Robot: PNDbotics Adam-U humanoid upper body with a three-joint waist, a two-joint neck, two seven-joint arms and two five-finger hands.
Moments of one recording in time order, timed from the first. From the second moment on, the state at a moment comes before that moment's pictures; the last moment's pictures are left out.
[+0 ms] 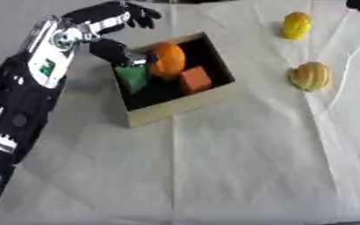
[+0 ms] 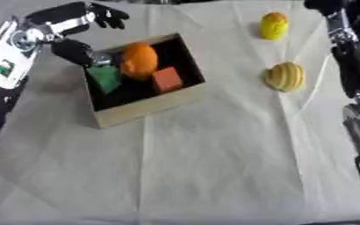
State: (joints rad) left arm -1.10 0.25 -0.24 -1.05 -0.67 -0.39 -0.51; right arm -0.19 -0.53 -0.06 -1.98 -0.13 -0.11 -0.17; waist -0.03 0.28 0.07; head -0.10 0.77
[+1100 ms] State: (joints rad) left arm -0.46 0.60 0.01 -1.92 -0.03 -0.04 0.16; right arm -0.06 -0.72 -0.09 -1.98 0.02 -0.14 -0.22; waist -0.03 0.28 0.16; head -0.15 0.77
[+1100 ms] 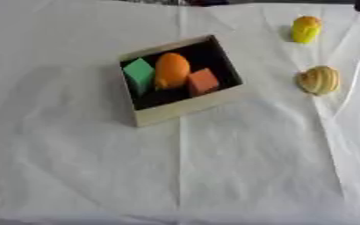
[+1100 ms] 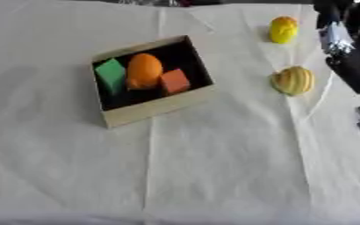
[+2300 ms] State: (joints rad) left arm -0.22 0.54 0.14 -1.98 -0.04 -0.08 0.22; right arm -0.02 -1.03 -0.09 -1.96 0.38 -0.04 0.24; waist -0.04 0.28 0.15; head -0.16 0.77
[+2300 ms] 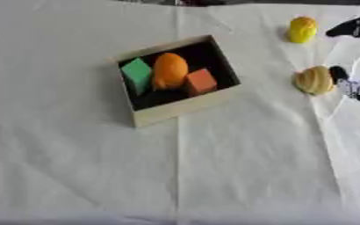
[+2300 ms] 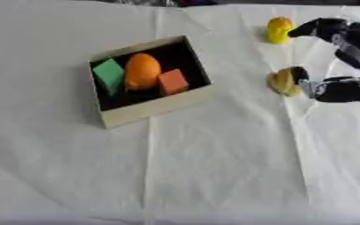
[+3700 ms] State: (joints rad) left arm -0.22 0.51 0.14 -1.98 -0.03 -0.07 0.20; right arm -0.15 -1.02 0.00 -1.64 0.56 -0.05 0.28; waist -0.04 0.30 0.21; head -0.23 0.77
